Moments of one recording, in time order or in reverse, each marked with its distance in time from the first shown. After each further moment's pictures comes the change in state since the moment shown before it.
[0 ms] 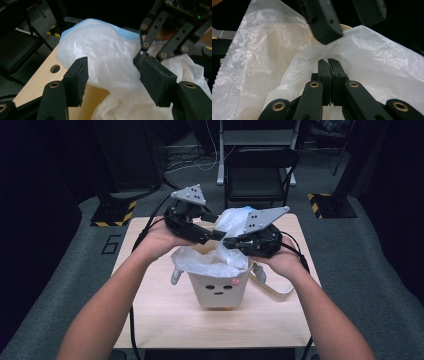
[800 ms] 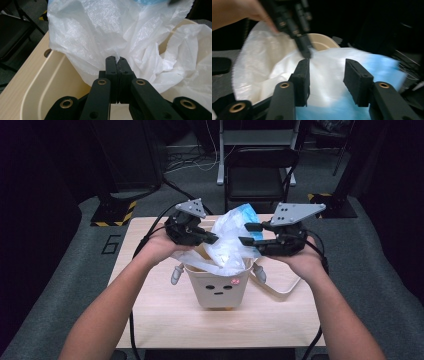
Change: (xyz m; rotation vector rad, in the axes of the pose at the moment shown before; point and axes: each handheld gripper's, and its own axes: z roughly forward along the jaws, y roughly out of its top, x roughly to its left) left arm 0.004 -0.034 0.012 0.123 -0.043 0.032; right arm -0.006 -0.006 -0.053 -0.093 -0.154 0.089
